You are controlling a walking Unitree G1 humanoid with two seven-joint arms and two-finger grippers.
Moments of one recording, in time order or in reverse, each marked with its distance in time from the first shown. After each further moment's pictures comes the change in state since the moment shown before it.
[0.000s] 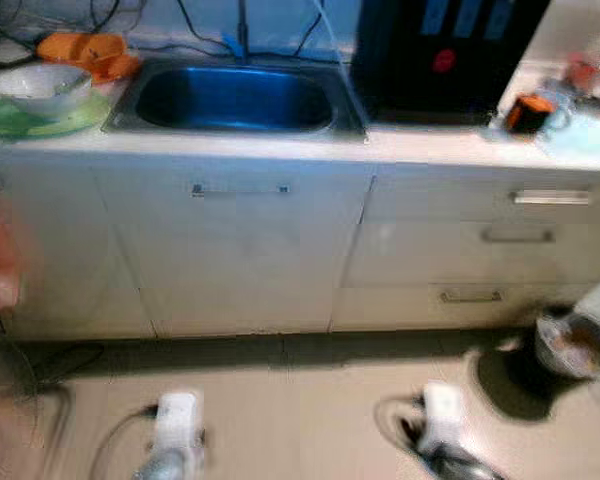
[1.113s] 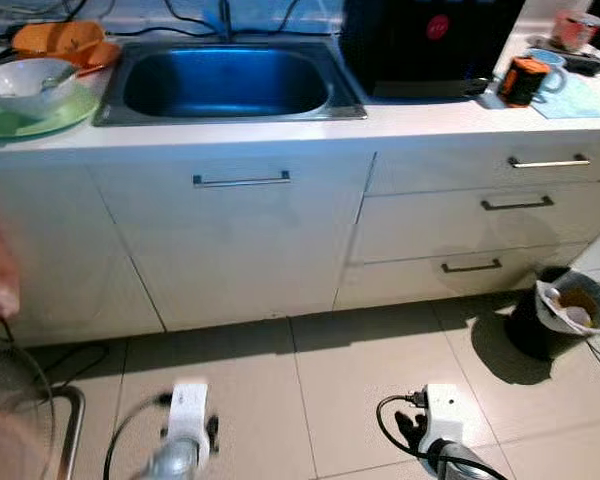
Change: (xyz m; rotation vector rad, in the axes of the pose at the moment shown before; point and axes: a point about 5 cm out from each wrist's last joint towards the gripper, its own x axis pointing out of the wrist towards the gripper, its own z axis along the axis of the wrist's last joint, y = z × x) left arm 0.003 0.001 0.028 0.008 -0.127 0.020; right arm 0.001 0.007 0.005 -0.010 -0.057 0.020
